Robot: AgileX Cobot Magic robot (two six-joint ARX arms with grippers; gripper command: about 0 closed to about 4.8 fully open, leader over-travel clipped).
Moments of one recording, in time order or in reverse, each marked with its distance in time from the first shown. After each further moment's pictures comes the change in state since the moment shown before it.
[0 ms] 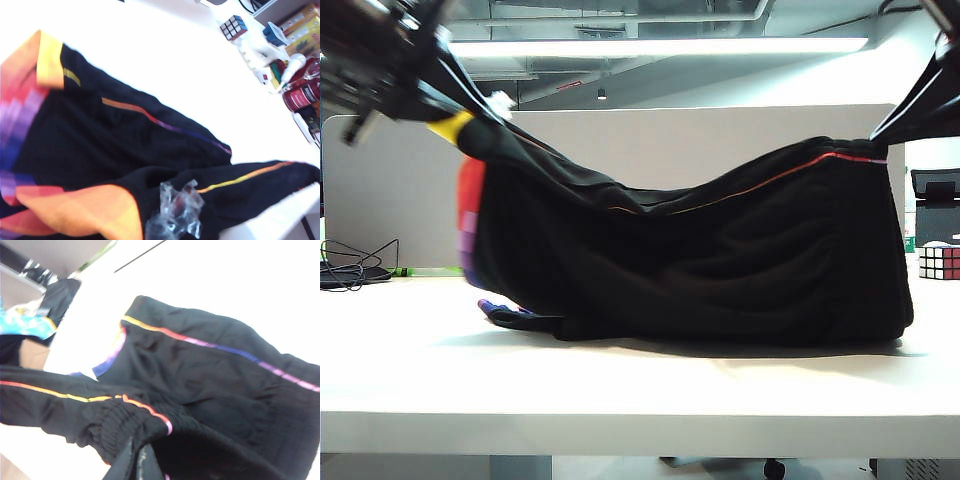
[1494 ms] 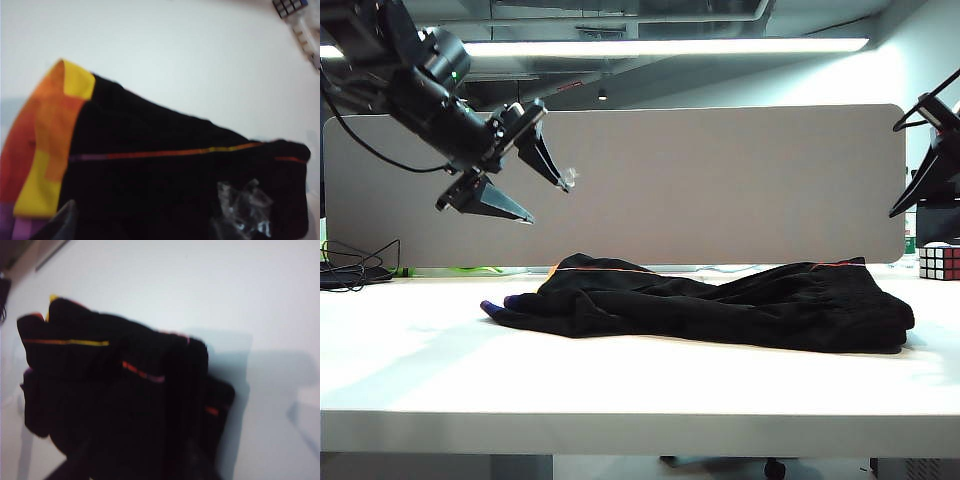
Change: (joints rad) left arm 0.012 0.551 0.537 -0.223 0.019 0.155; right arm -0.158 0.378 0.178 -0.088 -0.055 -0.140
